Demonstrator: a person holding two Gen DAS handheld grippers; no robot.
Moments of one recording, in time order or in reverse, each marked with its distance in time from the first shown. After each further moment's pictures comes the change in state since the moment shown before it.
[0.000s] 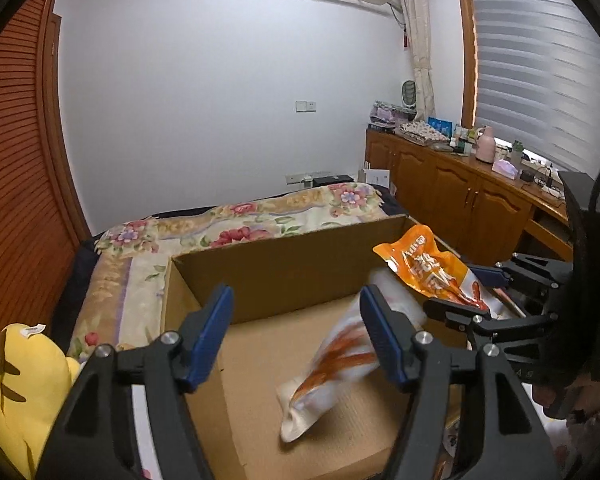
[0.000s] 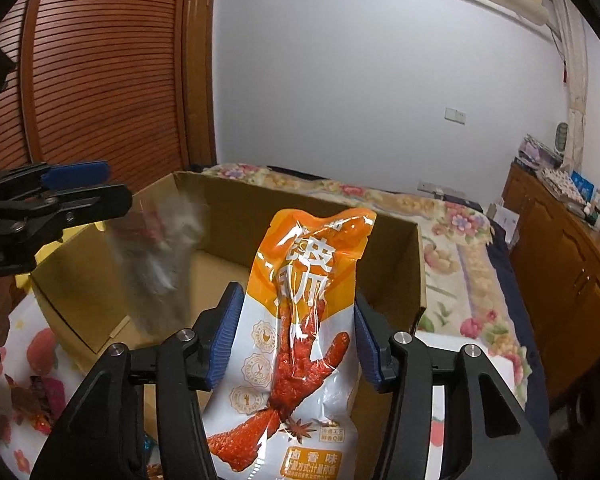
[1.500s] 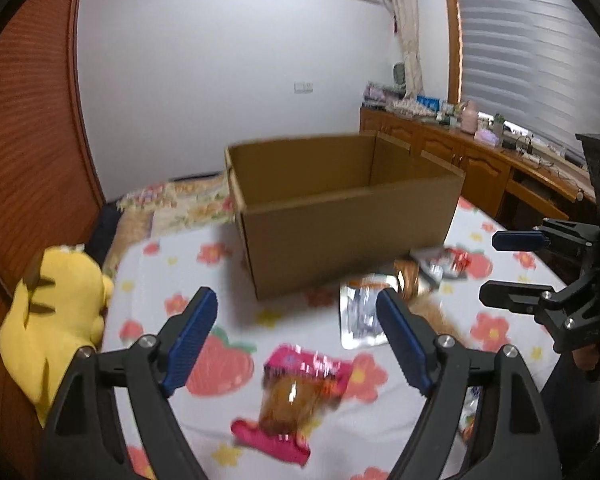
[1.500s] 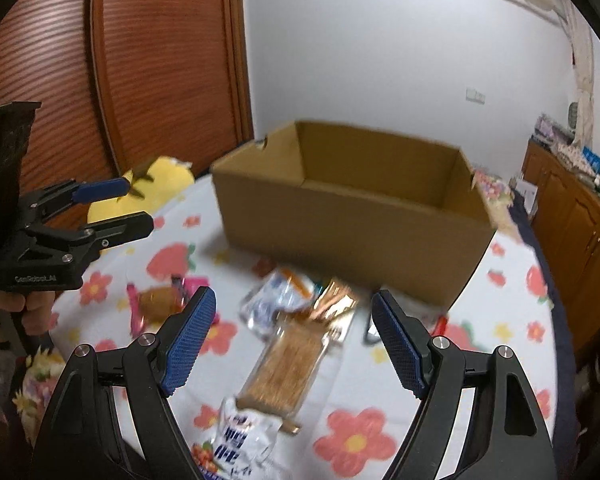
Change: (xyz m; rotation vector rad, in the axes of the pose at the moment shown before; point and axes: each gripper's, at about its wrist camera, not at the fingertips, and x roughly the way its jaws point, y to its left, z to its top) left arm -0.170 0.015 -0.169 0.007 0.066 0.000; right arm -0.123 0.129 -0.096 0.019 0.071 0.101
